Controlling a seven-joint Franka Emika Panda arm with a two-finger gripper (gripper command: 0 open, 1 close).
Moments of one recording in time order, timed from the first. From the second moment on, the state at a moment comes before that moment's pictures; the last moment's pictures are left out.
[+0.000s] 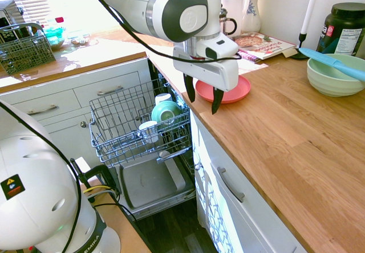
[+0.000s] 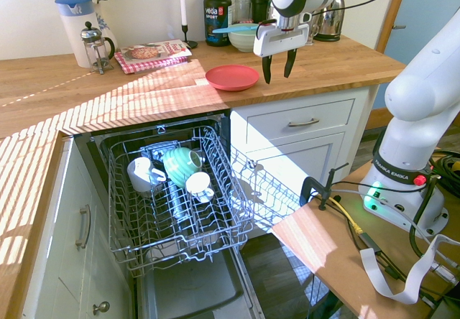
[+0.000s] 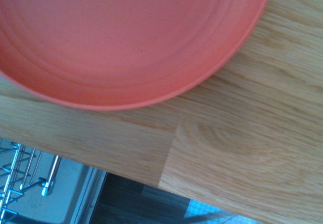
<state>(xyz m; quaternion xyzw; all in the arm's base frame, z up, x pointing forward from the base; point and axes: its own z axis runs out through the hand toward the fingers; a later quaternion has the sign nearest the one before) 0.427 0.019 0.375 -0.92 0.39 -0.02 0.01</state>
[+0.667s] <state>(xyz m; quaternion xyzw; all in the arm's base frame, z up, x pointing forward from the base) 0.471 -0.034 0.381 -0.89 0.43 -0.04 0.14</state>
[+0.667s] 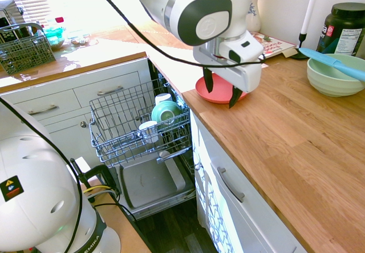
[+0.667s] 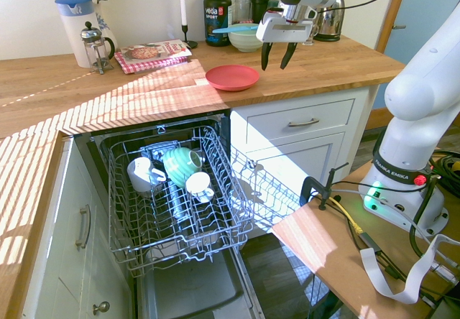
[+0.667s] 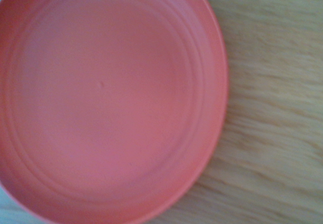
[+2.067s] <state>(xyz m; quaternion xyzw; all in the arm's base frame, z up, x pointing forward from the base) 0.550 -0.044 0.326 -0.88 0.42 0.00 0.21</state>
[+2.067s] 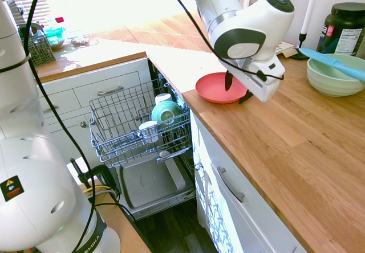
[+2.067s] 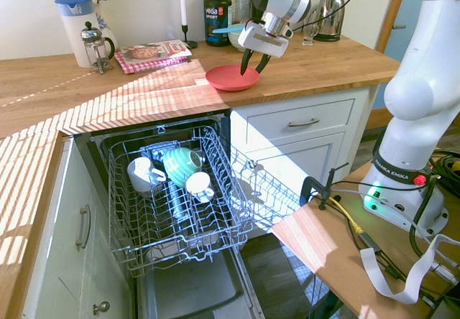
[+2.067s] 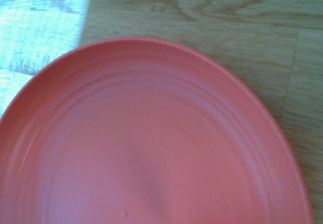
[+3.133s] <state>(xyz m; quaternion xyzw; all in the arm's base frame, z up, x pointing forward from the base) 0.572 -0.048 0.349 -0.90 0.39 -0.02 0.20</state>
